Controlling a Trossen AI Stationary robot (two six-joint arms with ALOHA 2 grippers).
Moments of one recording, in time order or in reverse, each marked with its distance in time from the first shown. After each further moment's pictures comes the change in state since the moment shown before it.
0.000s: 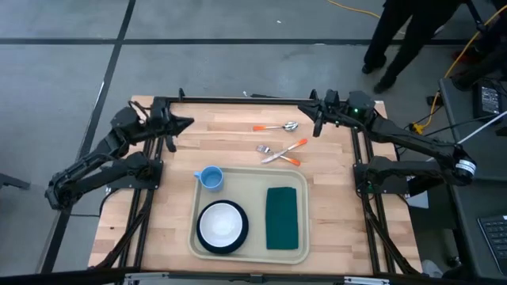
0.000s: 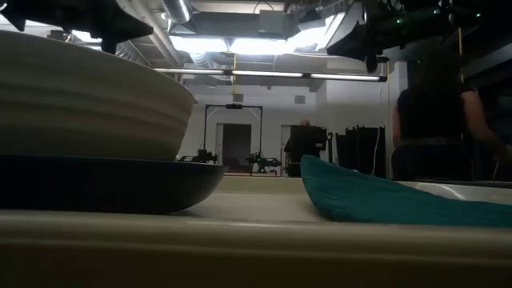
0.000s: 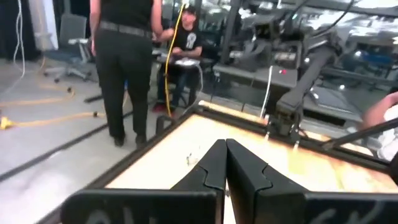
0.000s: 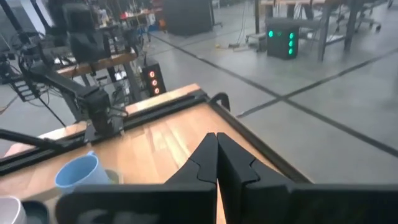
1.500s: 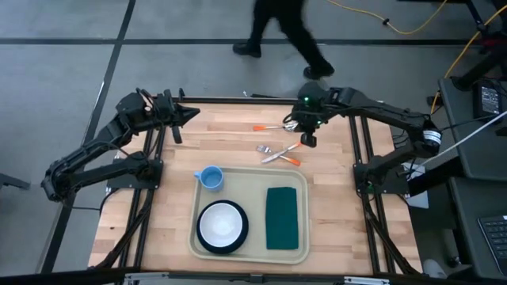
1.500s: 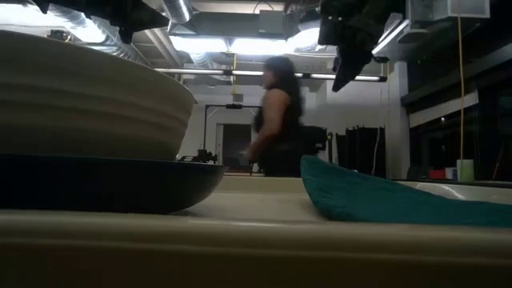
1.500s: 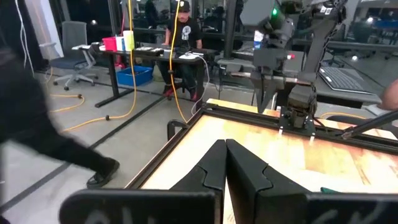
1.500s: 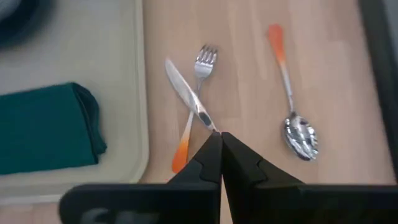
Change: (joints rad) left arm -0.001 0.220 0.200 -0.045 -0.011 0.143; right arm 0.112 0.492 0.650 -1.121 -0.001 -0.439
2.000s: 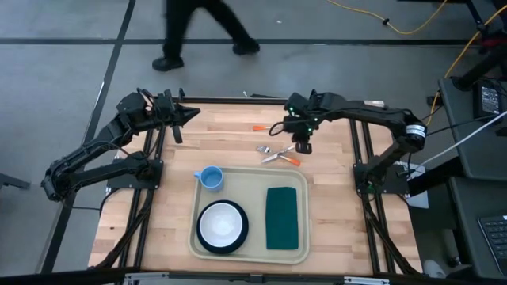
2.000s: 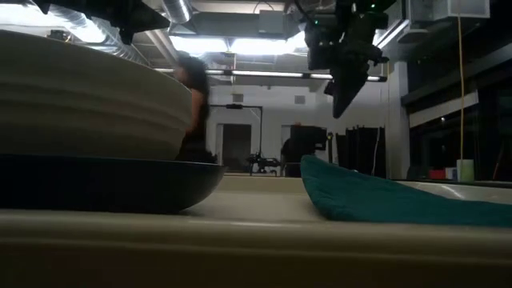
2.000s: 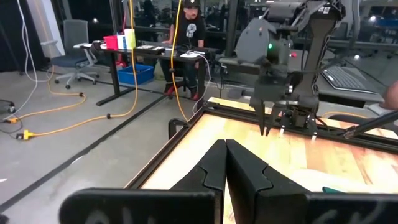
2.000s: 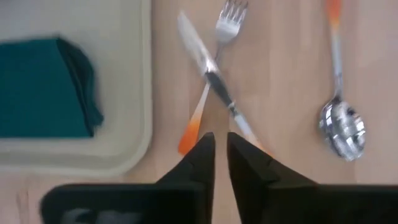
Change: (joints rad) left arm 0.000 0.006 0.000 0.000 -0.006 0.000; right arm 0.045 0.151 0.000 -0.043 0.008 -0.058
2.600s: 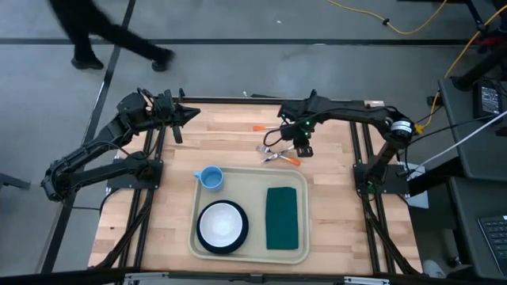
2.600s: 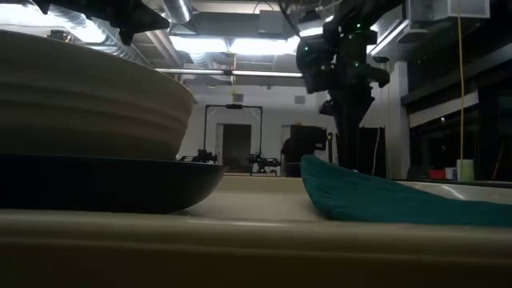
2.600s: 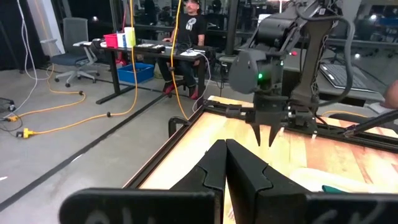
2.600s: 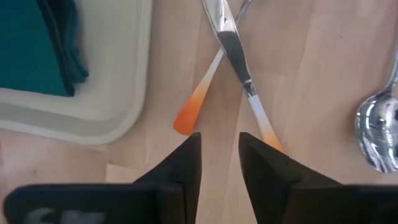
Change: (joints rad) left arm 0.000 0.000 0.000 -0.007 -0.001 0.000; right arm 0.000 0.126 0.000 -0.060 0.011 -0.166
